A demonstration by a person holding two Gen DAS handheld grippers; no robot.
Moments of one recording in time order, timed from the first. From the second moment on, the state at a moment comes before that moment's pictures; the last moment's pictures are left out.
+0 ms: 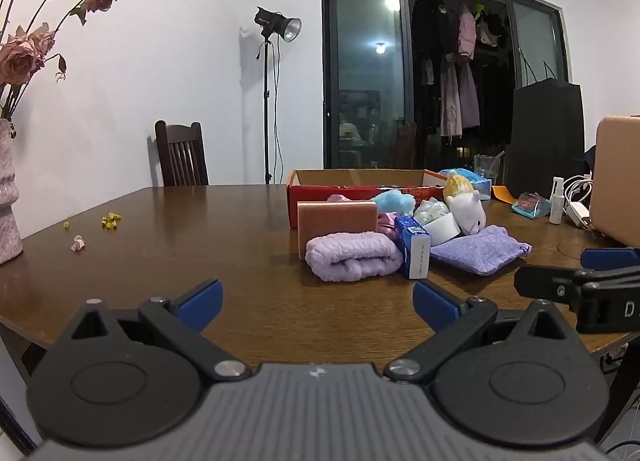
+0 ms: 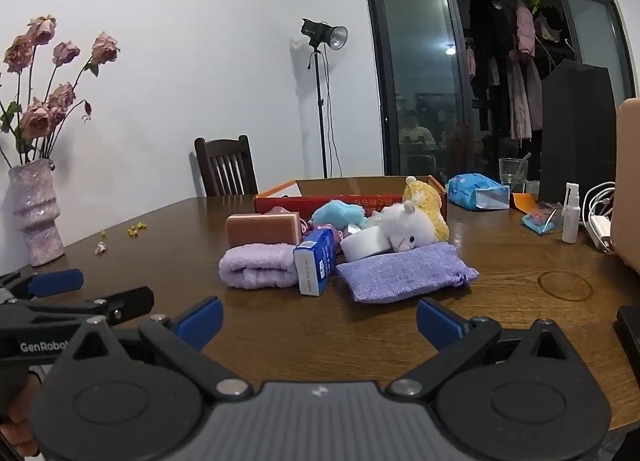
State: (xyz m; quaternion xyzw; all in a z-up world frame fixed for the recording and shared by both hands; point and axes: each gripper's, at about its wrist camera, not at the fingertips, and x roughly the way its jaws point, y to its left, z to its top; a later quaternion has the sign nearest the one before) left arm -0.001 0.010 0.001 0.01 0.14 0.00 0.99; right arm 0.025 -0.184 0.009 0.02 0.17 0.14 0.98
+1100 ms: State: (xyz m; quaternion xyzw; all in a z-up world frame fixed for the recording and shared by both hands) left arm -0.001 0.002 -0.001 0.02 0.13 -0.01 0.99; right arm 0.024 -0.191 0.006 0.04 0.17 0.13 0.98
